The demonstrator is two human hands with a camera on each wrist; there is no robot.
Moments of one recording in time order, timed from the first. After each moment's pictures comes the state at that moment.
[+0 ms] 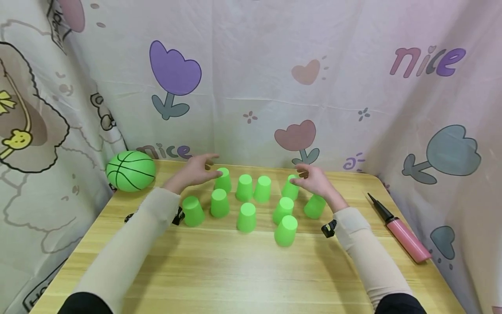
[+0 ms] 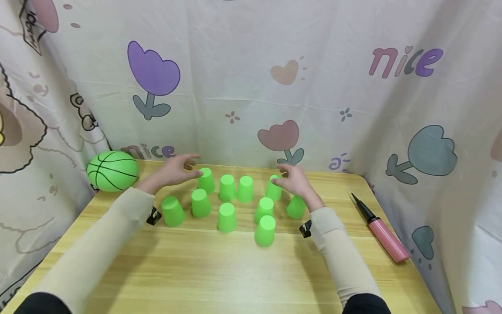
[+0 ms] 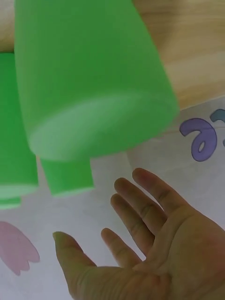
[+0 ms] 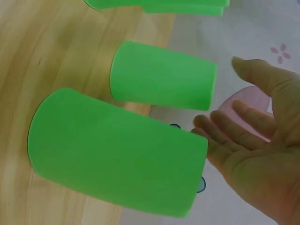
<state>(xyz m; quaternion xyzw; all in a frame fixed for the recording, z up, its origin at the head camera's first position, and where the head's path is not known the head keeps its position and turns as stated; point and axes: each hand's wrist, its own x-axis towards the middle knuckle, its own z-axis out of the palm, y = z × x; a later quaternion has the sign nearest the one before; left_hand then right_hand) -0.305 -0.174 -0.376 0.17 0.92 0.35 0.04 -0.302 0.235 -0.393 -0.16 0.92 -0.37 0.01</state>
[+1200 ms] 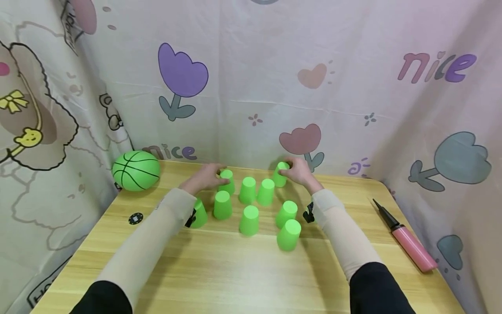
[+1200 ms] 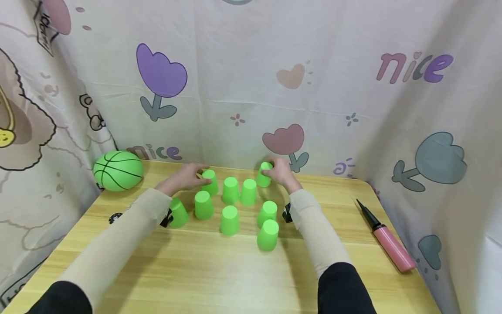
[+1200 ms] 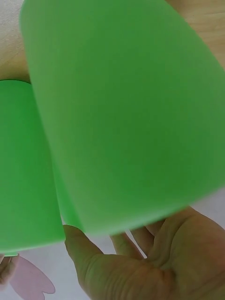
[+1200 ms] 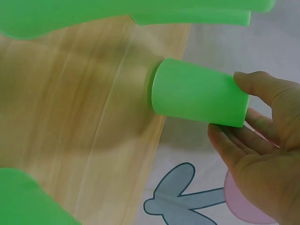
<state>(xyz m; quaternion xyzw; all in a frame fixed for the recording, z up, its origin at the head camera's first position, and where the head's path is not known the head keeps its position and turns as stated) -0.319 -0.157 -0.401 0.14 0.94 0.29 0.09 -0.362 0.181 -0.401 -0.16 0.93 -0.32 -0.03</state>
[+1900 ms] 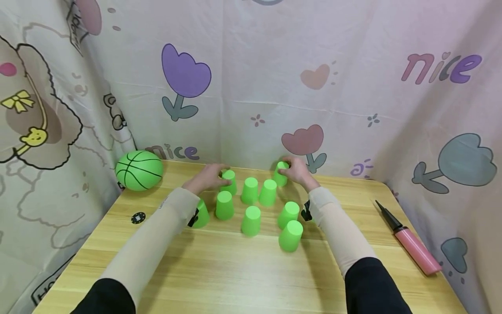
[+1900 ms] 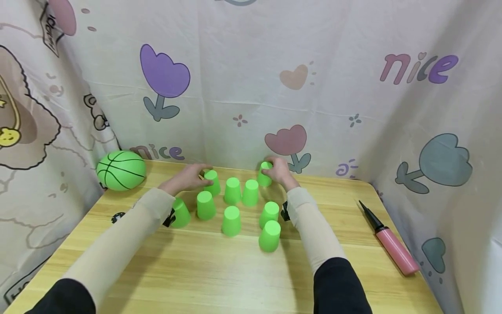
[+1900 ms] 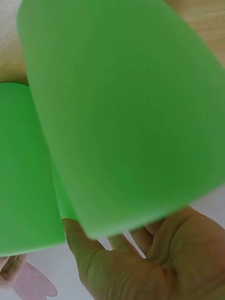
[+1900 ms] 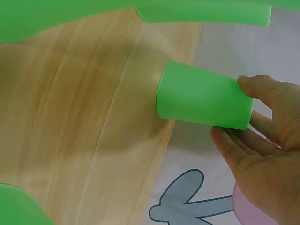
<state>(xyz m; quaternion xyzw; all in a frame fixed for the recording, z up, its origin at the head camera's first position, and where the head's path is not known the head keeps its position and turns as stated) -0.317 -0.155 -0.401 0.14 0.94 0.29 0.09 -0.376 0.172 -0.408 -0.15 0.94 -0.31 -0.01</state>
